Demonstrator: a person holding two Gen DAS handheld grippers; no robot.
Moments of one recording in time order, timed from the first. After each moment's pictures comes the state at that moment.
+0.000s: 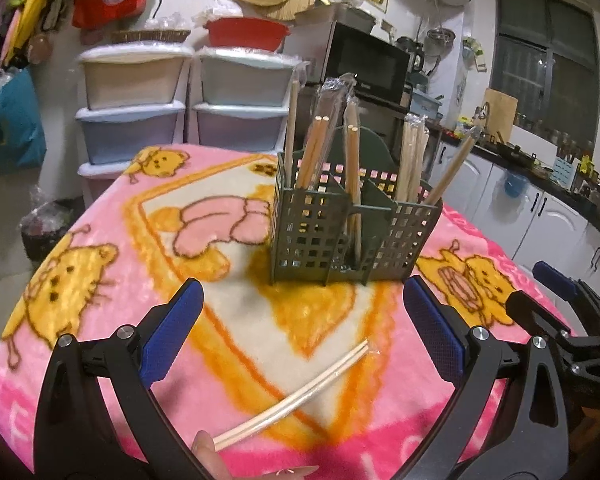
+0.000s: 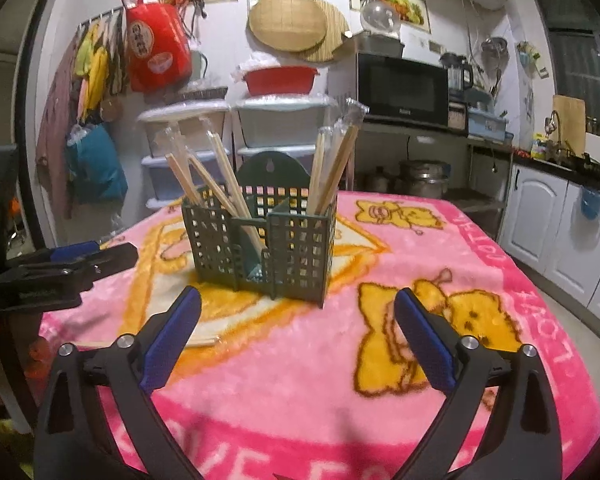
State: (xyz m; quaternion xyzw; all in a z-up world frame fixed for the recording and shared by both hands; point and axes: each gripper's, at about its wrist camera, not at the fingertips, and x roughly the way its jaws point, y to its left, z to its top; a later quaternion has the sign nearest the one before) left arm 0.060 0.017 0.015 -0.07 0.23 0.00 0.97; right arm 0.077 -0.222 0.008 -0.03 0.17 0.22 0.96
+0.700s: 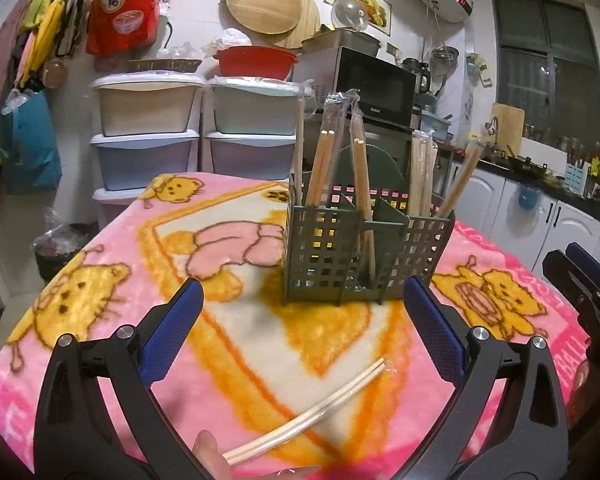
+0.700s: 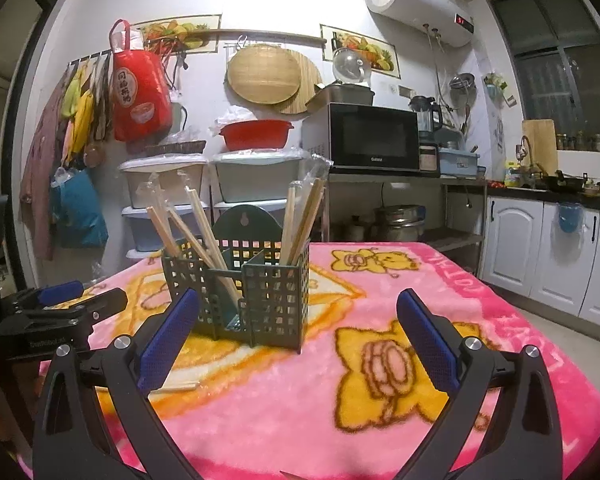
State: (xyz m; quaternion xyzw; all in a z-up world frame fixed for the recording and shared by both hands) left arm 0.057 0.012 0.007 -0.05 0.18 0.03 0.98; right arm 0.071 -0.231 0.009 -0.01 0.08 0.19 0.98
